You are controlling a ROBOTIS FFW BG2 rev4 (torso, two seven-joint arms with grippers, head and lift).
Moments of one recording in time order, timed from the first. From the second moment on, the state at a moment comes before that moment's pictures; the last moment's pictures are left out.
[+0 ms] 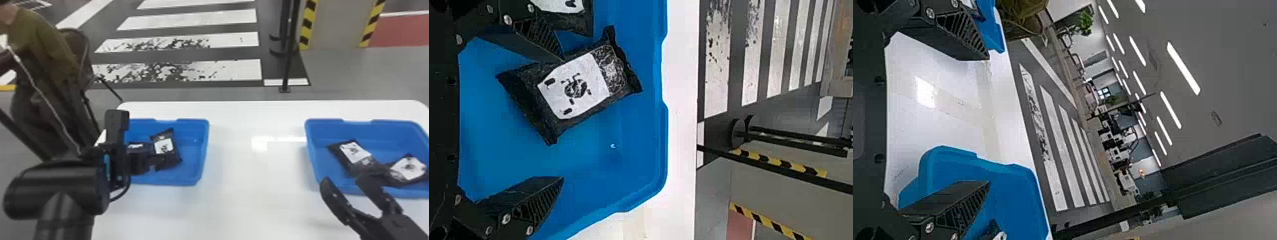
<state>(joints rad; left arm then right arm) 0.00 0.14 0.20 -1.95 -0.10 1.10 -0.54 0.59 -0.04 -0.07 -2.05 -0.40 0.13 0.43</state>
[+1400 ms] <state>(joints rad) -0.23 0.14 0.17 -1.58 -0.16 1.12 -0.49 0.57 -0.04 -0.06 -2.01 -0.42 0.18 0.45</state>
